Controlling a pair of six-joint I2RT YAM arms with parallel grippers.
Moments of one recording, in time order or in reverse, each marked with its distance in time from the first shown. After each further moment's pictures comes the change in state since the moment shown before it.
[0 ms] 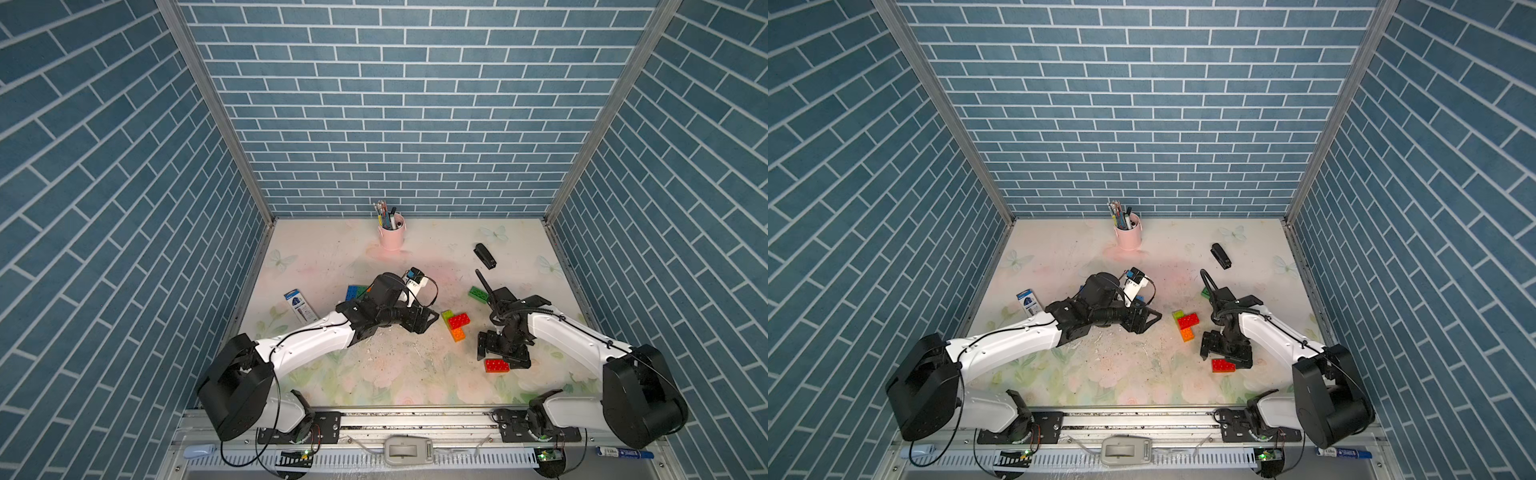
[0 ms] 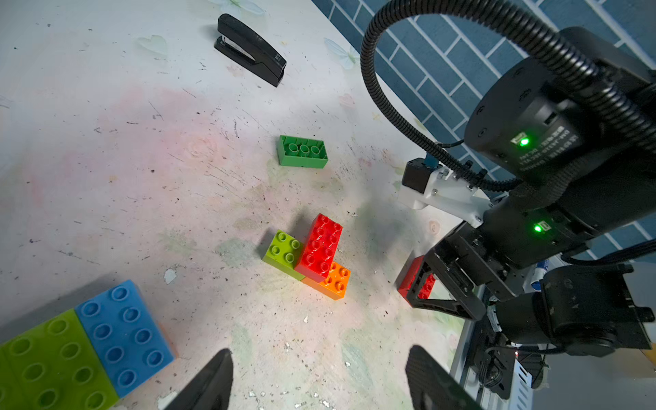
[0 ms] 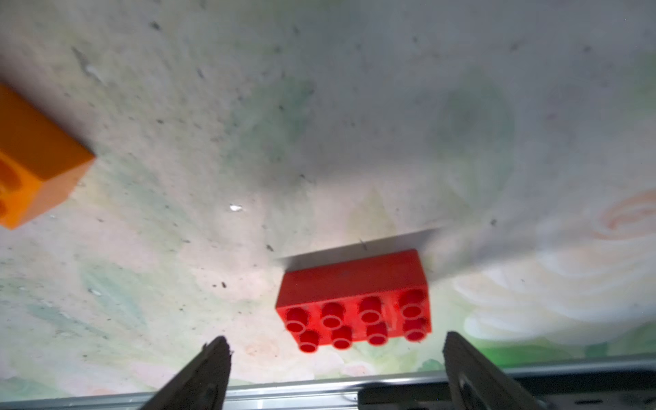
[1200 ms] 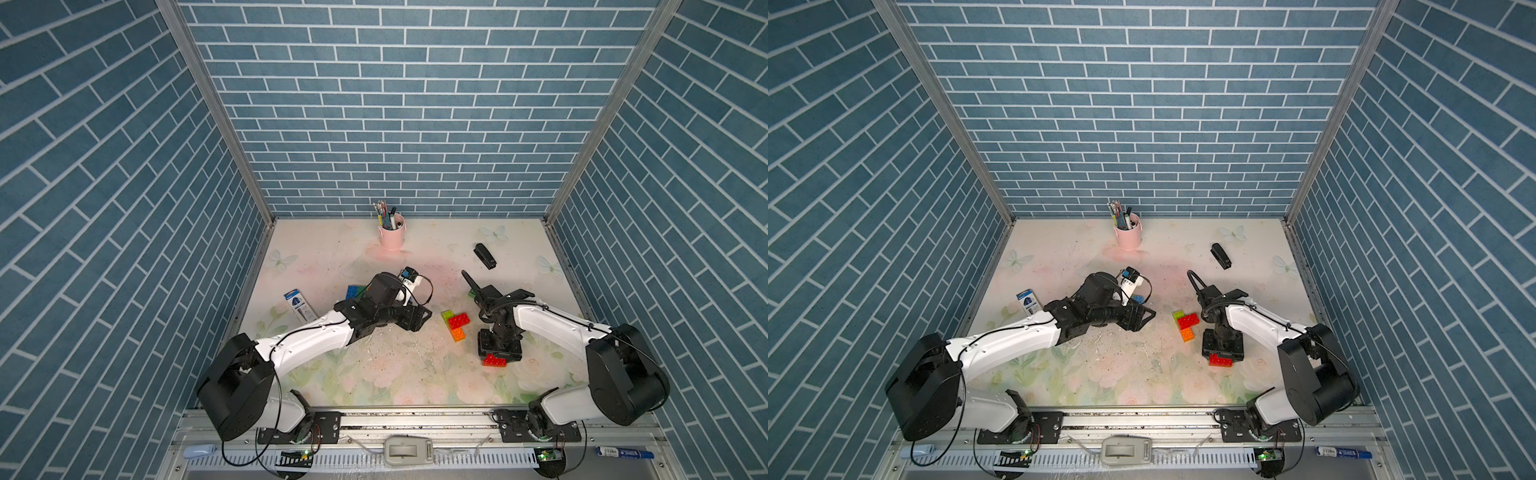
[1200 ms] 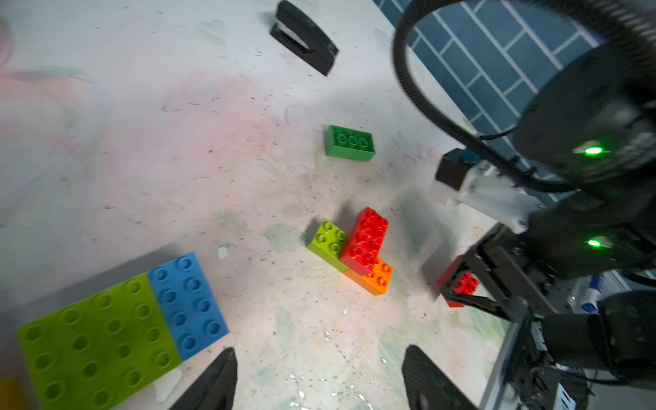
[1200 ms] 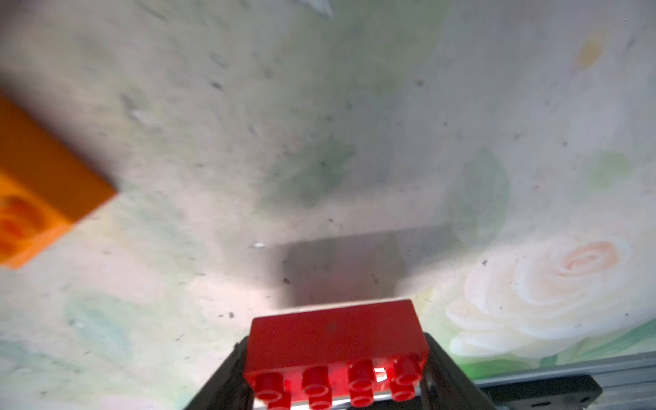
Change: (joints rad) left arm 0.083 -0.011 -0.021 -0.060 -0.087 -0.013; right arm 0.093 0.128 0.148 -0.015 0.069 -0.060
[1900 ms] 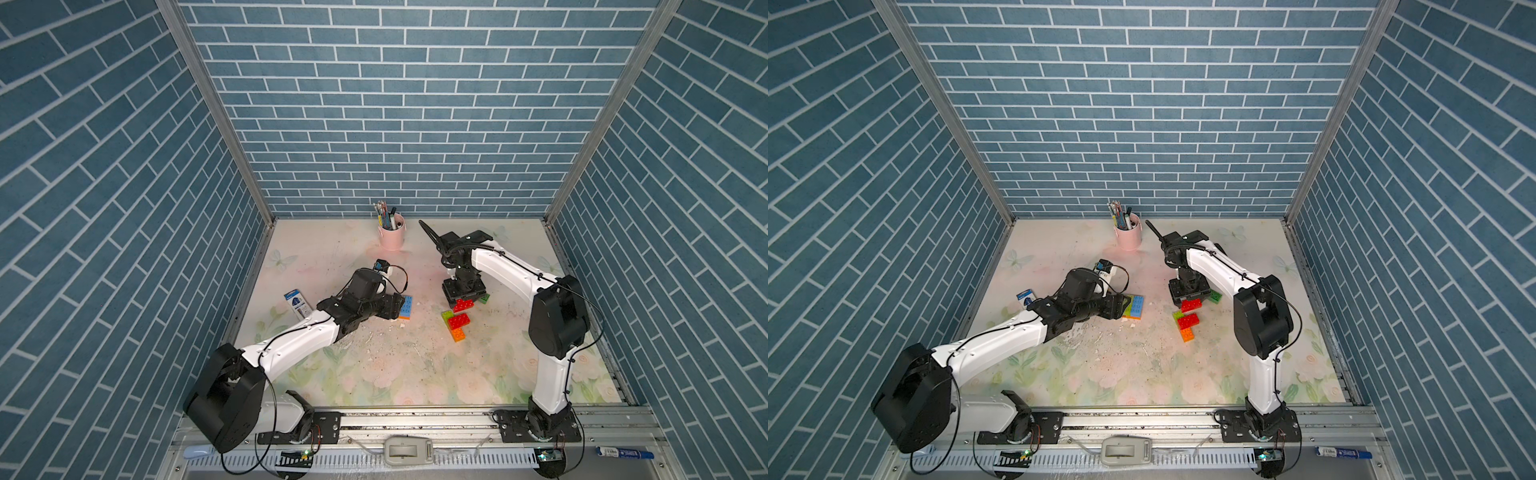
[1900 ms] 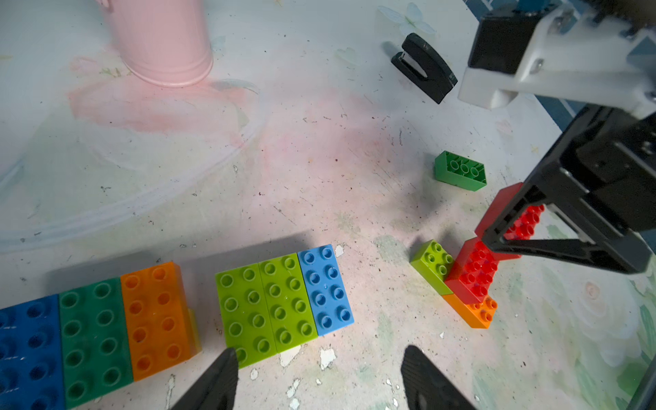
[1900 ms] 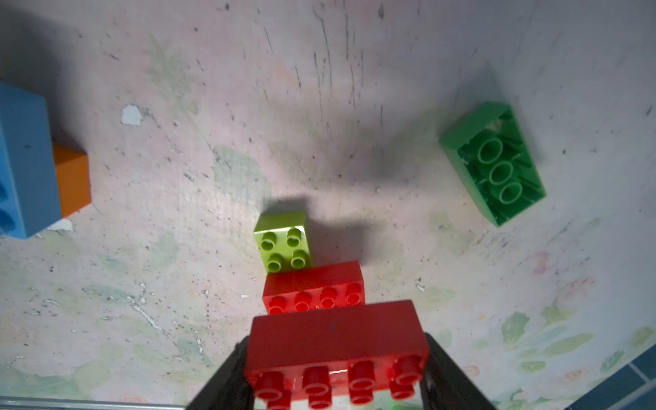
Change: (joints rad) left arm 0.091 -0.045 -0.048 -0.032 -0.142 0.012; right arm 0.058 0.538 0.811 -0.251 0.082 -0.334
